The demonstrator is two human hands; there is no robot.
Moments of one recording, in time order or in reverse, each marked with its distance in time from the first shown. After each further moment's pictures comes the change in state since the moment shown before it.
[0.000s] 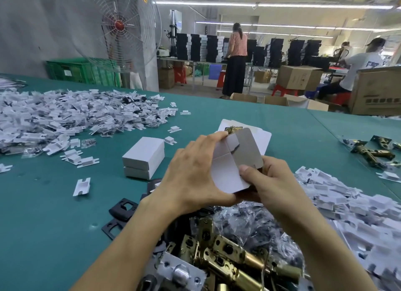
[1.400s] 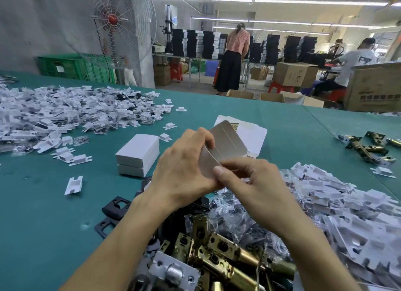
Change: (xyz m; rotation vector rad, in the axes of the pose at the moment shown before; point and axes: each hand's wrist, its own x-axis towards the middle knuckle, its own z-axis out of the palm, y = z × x) left_hand 0.001 -0.006 0.003 -0.105 0.136 -0.049; right_hand -0.004 0.000 0.008 -0.368 -0.027 -0.291
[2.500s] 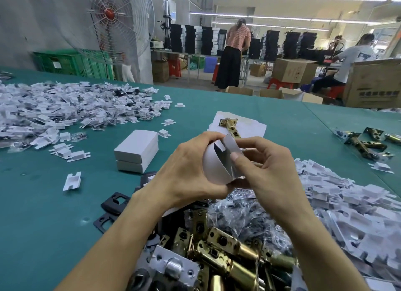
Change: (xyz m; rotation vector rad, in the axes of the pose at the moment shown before) left_hand 0.002 -0.003 0.004 -0.253 -0.140 0.093; right_hand 0.001 -0.002 -0.005 0.362 0.178 0.095
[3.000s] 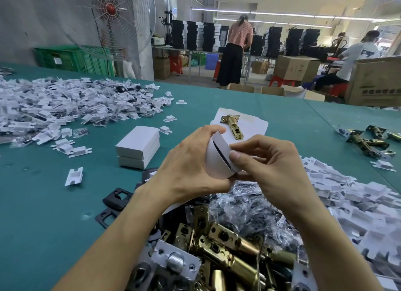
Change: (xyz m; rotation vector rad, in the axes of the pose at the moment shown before) left_hand -0.003 0.005 -0.002 0.112 -0.012 -0.014; right_hand 0.003 0.001 -0.009 0.048 -0.098 0.003
